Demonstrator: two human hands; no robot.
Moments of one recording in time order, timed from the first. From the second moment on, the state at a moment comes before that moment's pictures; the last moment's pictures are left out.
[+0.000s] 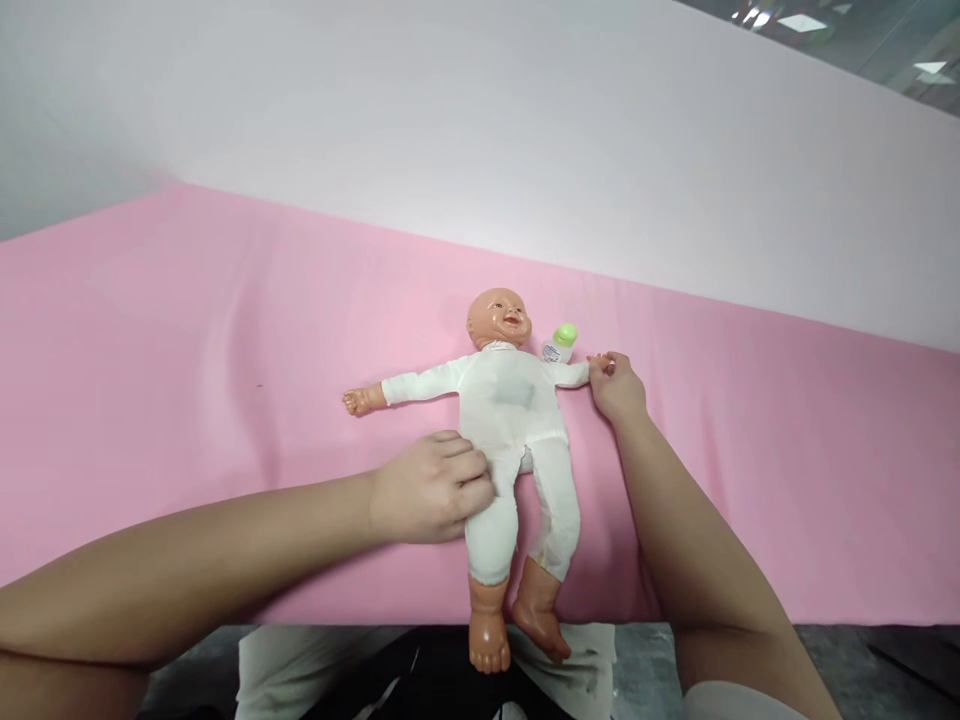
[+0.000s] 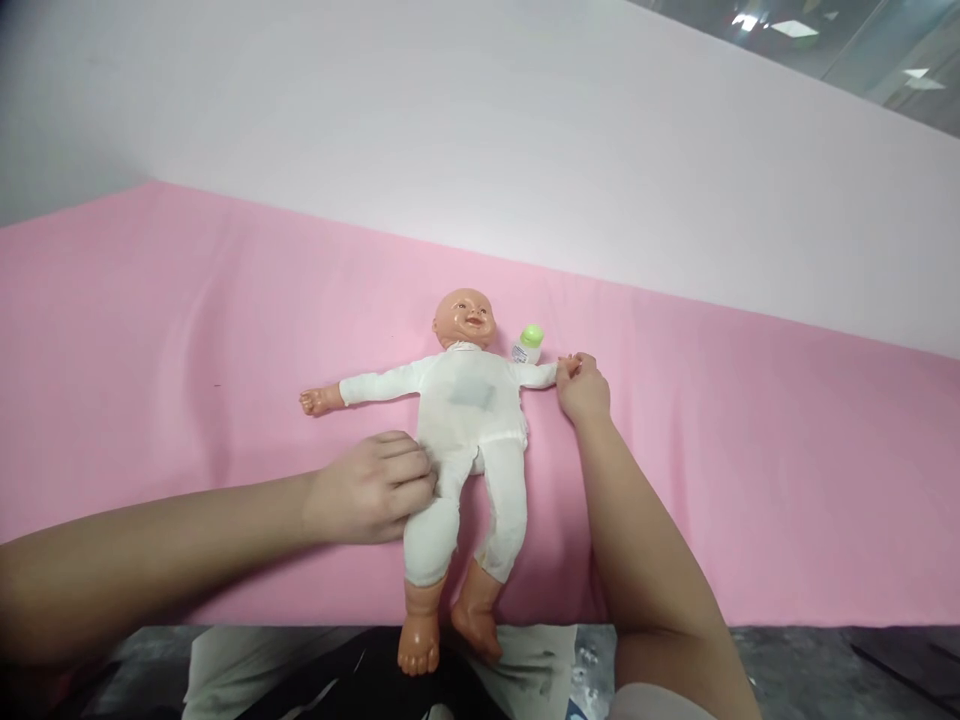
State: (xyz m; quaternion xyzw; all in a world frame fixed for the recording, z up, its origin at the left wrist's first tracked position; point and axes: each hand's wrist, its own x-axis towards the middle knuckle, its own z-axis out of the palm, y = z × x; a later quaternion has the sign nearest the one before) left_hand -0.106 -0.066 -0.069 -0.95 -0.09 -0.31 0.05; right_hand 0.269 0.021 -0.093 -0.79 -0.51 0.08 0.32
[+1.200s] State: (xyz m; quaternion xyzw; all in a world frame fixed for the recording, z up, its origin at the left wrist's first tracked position) left_hand -0.125 0.041 -0.085 -0.76 -0.60 -0.21 -0.16; right_hand 0.117 -0.107 -0.053 -0.22 -0.96 -0.03 0.14
